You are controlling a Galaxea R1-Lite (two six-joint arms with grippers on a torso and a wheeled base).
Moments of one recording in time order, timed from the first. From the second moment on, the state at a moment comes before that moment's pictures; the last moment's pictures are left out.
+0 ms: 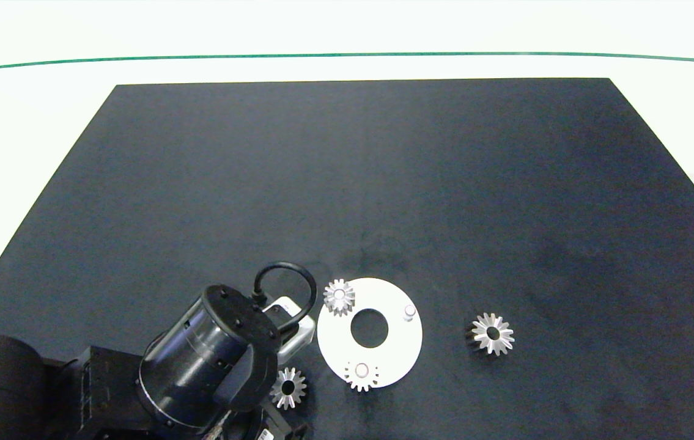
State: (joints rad) left arm -0.94 1.52 -0.80 0.19 0.36 -0.03; right arm 0.55 0.74 -0.93 0.39 -0.16 -0.21
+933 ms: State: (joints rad) left arm -0.93 1.59 -0.71 0.01 0.35 -0.03; right arm 0.55 0.74 -0.92 0.39 -0.15 -0.21
